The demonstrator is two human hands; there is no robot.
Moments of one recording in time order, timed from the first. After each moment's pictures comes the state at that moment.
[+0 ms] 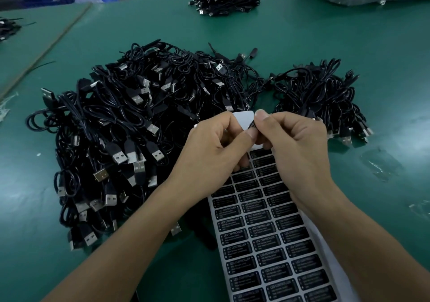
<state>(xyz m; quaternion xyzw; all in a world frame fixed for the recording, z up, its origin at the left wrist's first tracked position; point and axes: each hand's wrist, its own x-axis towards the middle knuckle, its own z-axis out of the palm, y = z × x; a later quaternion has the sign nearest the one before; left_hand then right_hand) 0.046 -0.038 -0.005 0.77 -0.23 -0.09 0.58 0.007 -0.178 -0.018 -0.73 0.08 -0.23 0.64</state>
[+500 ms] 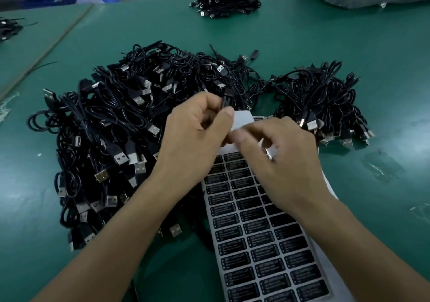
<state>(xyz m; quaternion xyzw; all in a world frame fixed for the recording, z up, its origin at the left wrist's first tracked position) 0.057 -0.027 0.012 0.77 -0.23 0.01 0.59 -0.002 -0.169 -0.011 -0.89 -0.01 -0.26 0.39</state>
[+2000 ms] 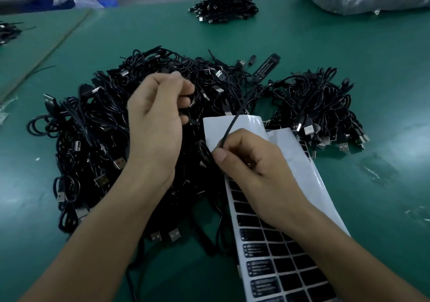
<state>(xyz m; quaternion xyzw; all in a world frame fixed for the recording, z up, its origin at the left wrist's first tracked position) 0.064 -0.018 0.035 0.68 -0.06 0.09 0.72 -0.007 -0.150 -0.016 -0.76 -0.07 -0.10 0.63</state>
